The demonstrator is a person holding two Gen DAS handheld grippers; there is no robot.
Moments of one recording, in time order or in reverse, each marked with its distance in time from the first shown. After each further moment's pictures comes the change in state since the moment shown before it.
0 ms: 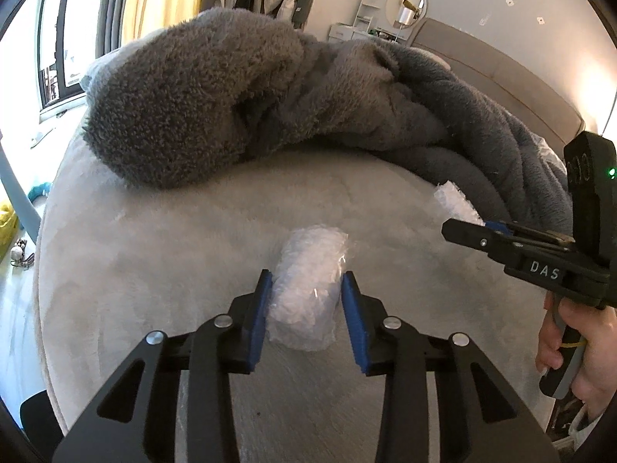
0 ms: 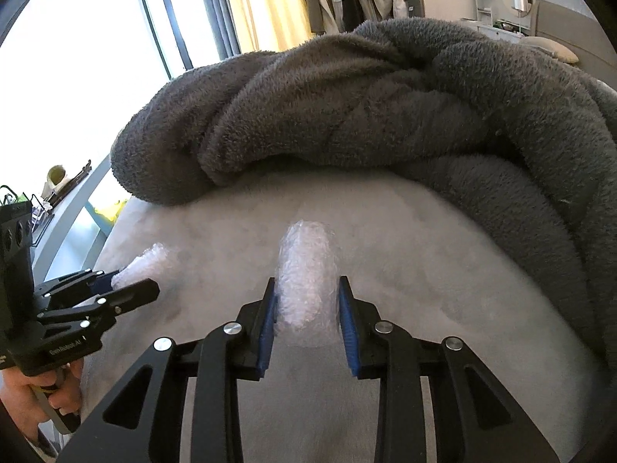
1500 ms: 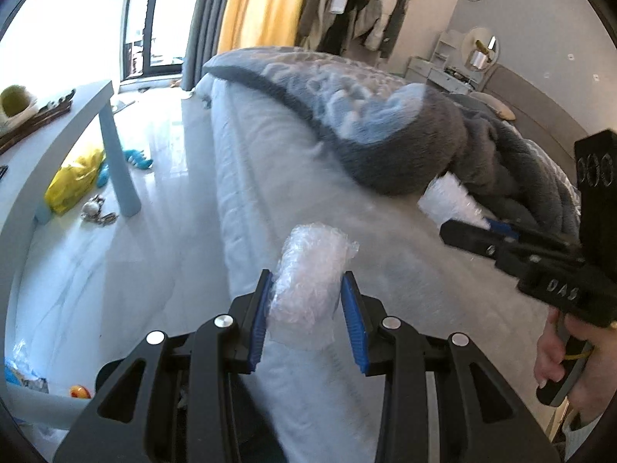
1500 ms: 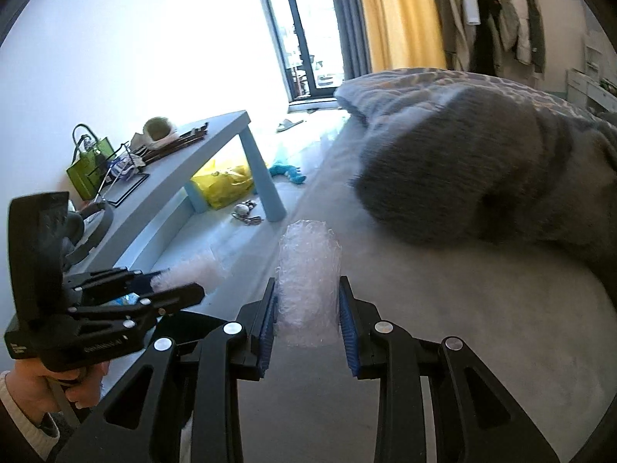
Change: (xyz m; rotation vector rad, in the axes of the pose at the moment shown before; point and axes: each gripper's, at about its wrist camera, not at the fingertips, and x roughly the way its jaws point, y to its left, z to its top) left arm -0.129 0.152 -0.039 -0.183 -0.047 0.191; right arm 0.036 0.233 0.028 -0.254 0.002 0.278
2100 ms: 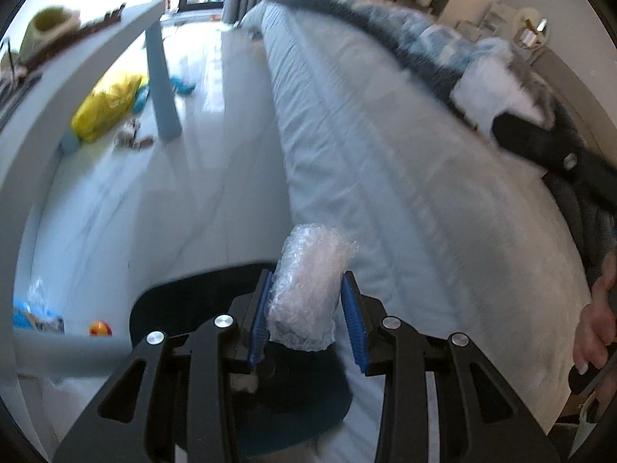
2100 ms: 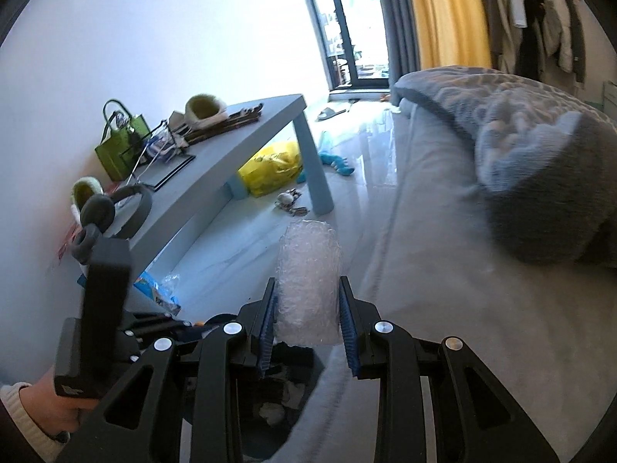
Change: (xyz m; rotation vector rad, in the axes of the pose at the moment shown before) left arm 0.010 0.080 -0.048 -0.117 0.243 0.088; right arm 0.047 0.088 0.011 -0.061 0.054 0.107
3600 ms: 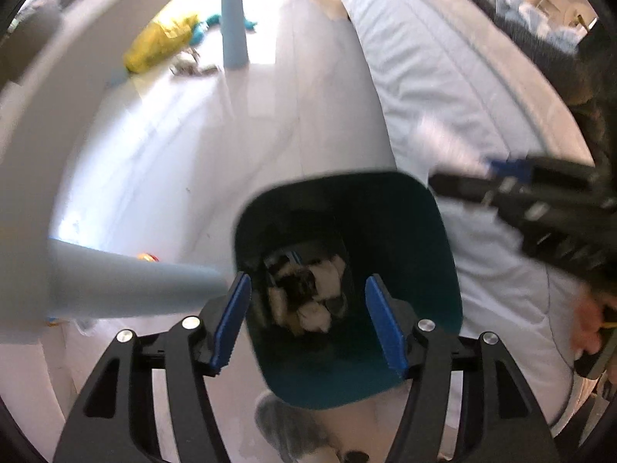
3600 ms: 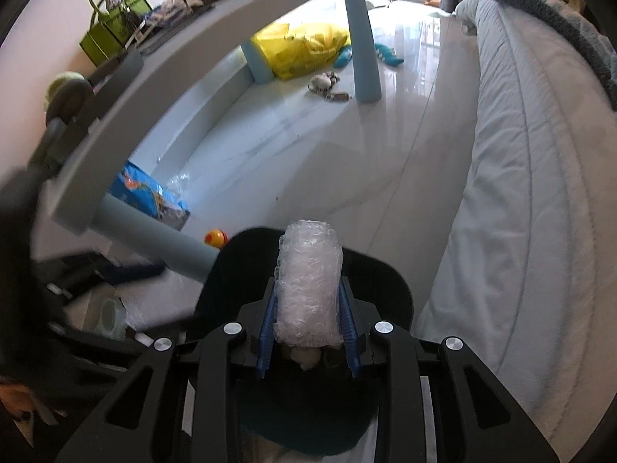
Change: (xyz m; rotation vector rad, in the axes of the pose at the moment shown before) left arm -0.017 0.105 -0.051 -0.074 0.141 0.138; right arm 0.149 0.078 -0.046 -0.059 0.430 0.045
